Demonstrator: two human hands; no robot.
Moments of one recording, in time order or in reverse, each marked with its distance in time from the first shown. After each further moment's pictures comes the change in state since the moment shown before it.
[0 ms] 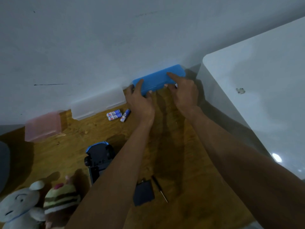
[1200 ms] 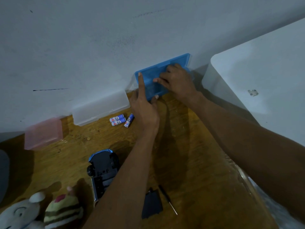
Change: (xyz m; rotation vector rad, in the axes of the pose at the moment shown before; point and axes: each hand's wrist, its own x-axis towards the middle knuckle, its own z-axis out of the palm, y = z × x) left_hand 0.002 -0.010 -0.002 -0.035 -0.038 0.123; right_hand 0.061 -0.004 0.031 -0.173 -0.023 -0.527
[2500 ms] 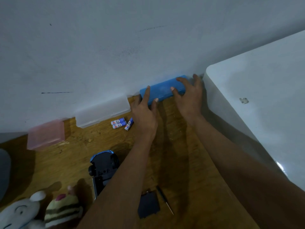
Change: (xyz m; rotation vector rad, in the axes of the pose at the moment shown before) left_hand -0.005 -0.005 -0.006 0.087 -0.046 0.086; right_hand -0.052 -0.028 -0.034 0.259 0.131 0.655
